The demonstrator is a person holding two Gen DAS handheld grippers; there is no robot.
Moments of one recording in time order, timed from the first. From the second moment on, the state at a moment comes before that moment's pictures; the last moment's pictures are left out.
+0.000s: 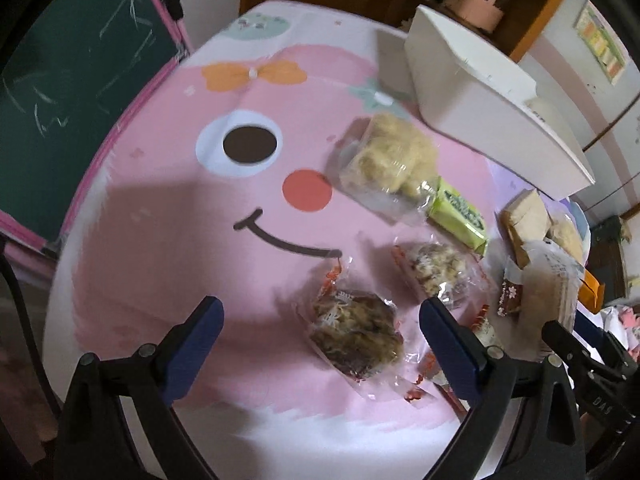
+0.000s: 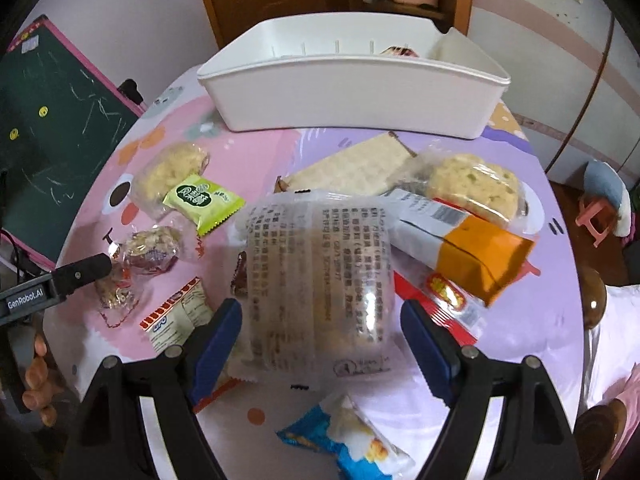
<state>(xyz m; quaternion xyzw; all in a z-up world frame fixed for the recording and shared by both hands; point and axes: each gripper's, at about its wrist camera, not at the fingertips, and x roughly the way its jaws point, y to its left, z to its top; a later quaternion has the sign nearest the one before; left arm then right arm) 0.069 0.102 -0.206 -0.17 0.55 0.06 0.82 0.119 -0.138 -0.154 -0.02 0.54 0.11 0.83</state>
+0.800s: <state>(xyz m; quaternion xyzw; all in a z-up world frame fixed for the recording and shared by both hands) 0.081 0.050 -0.209 -0.05 0.55 0.01 0.83 0.129 -0.129 -0.174 -0.05 0.56 0.10 0.82</state>
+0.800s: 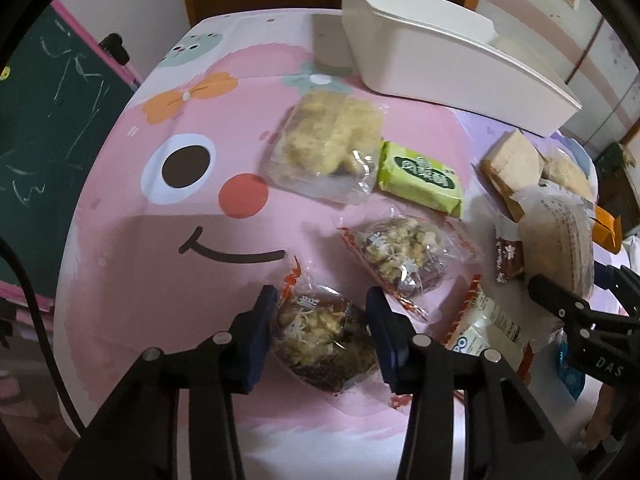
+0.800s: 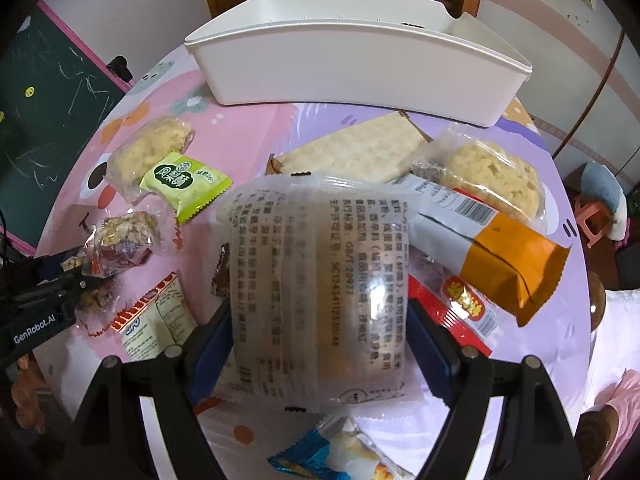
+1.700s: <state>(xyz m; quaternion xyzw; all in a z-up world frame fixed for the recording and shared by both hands) 0.014 0.010 -0.091 0.02 0.36 -0.04 0.93 0.074 -0.129 -0.094 -0.05 0.45 0.15 0.88</state>
